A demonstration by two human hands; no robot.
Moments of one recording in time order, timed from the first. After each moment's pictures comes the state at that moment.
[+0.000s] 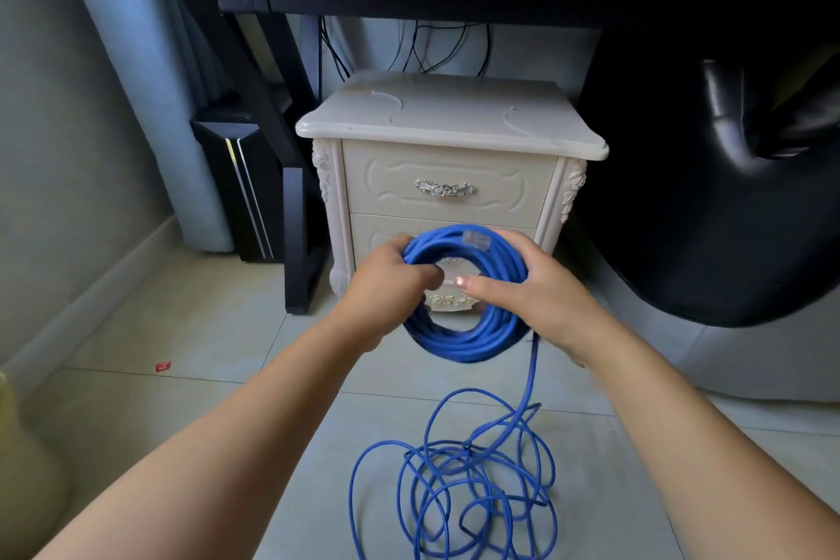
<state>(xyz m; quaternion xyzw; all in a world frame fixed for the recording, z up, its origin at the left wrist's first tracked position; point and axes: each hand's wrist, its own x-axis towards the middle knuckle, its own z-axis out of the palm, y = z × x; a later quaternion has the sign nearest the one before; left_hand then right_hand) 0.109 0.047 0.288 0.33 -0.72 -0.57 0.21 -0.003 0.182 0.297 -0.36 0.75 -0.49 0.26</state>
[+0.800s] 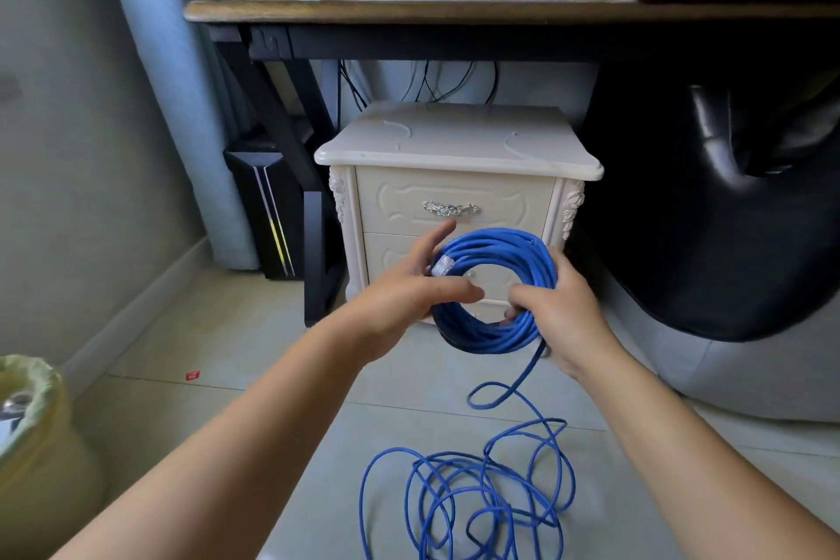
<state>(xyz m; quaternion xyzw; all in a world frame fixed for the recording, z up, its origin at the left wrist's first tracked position) 0.124 0.082 0.324 0.20 -0.69 -0.68 0.13 -0.007 0.200 0.295 -0.24 0.71 -0.63 0.21</state>
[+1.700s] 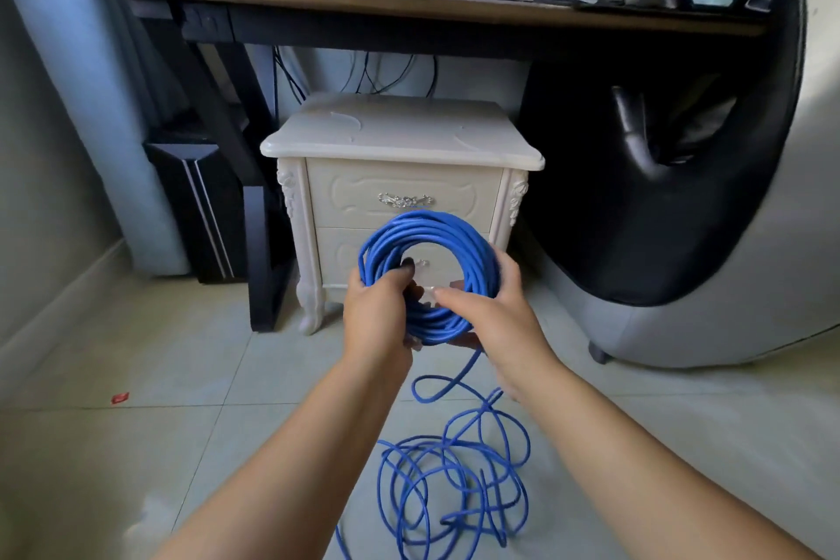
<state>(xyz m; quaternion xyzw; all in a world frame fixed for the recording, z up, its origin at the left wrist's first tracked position) 0.120 0.100 0.290 0.36 -0.43 -0.76 0.33 0.057 0.198 0.290 -0.18 0.68 -0.67 0.24</state>
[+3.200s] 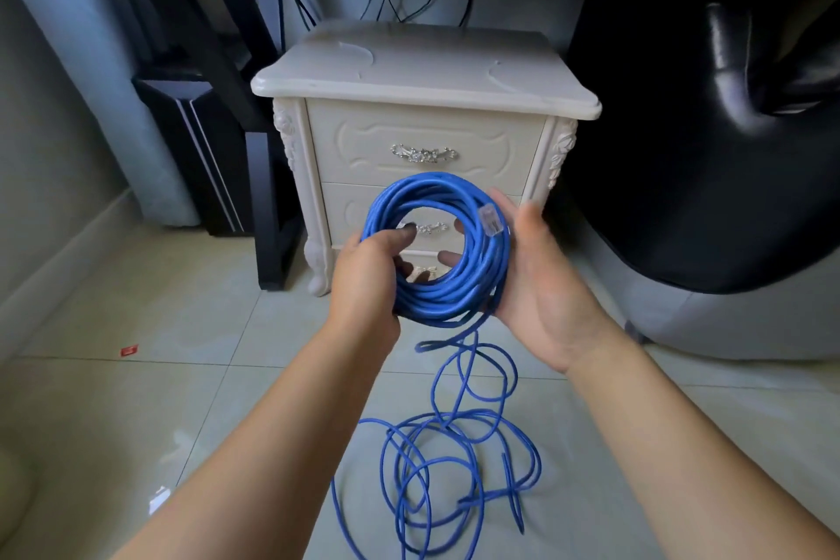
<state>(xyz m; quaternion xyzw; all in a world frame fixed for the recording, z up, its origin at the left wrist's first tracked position) 0.085 0.062 0.268 0.40 -0.40 -0.76 0.32 -0.011 0.176 0.273 -0.26 0.51 -0.70 0.43</state>
